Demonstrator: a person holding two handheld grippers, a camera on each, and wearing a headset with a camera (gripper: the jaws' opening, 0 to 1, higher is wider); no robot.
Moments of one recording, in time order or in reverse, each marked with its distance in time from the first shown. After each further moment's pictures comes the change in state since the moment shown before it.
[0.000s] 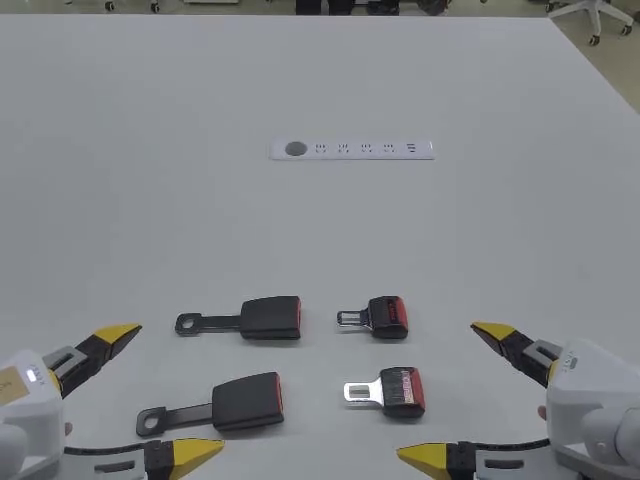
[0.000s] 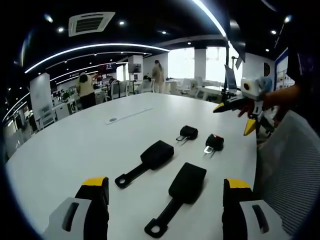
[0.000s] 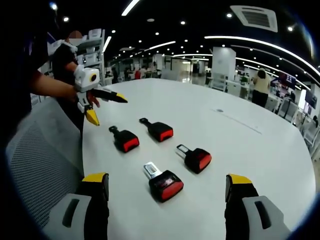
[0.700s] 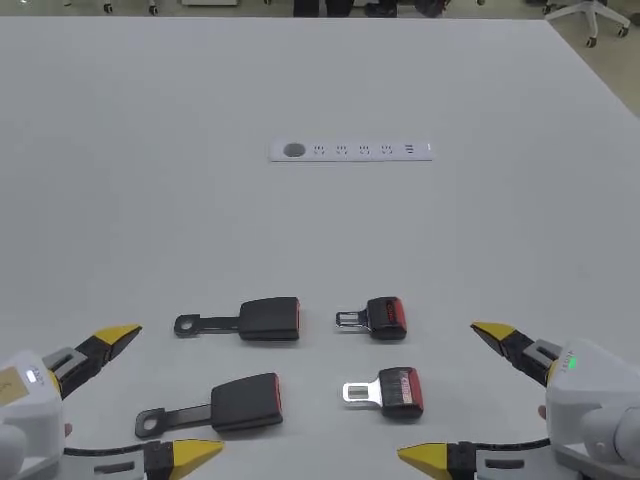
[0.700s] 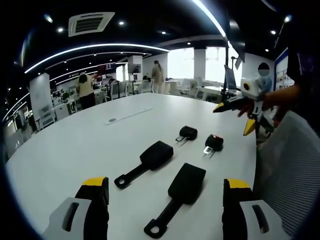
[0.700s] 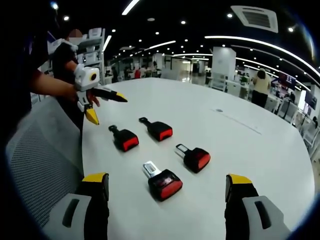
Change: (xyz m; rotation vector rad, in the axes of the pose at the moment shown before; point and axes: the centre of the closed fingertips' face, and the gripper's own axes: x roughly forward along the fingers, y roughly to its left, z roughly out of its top) left arm 0.001 0.000 -0.001 0.000 -0.002 -0.004; right arm -0.002 -0.001 -0.001 -0.006 0.005 -0.005
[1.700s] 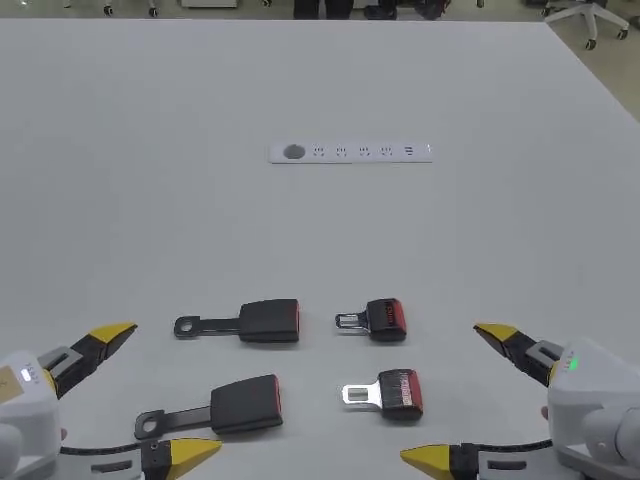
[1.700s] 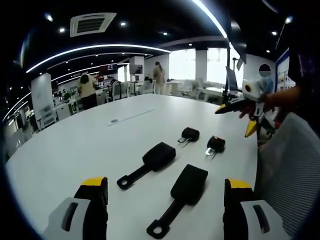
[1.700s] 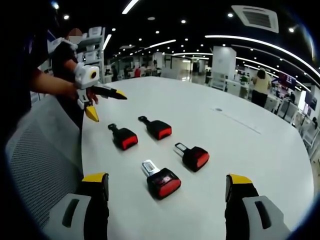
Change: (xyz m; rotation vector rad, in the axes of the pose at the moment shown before) left arm -0.002 0.003 0.005 -0.005 -0.008 0.014; right arm -0.001 -0.003 -0.002 -0.005 0.010 -0.003
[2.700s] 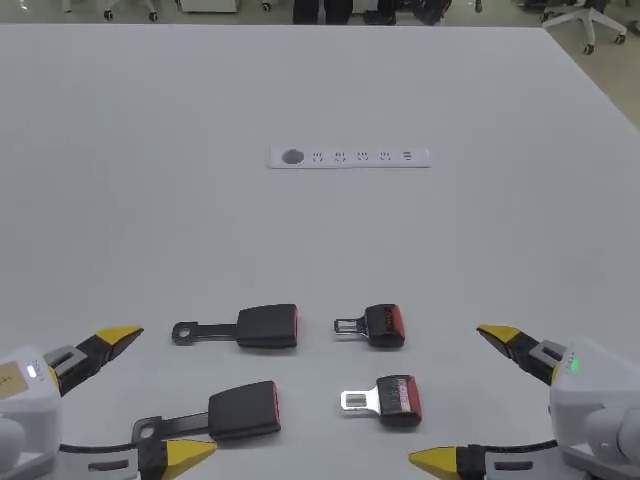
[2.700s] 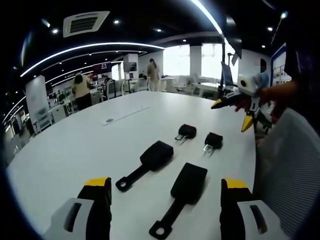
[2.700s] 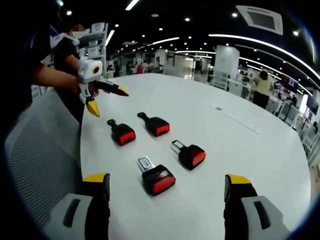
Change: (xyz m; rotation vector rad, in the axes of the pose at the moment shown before) left arm 0.006 -0.004 0.004 0.042 0.039 -0.047; right arm -0.002 -0.007 0.000 -0.036 0.029 0.008
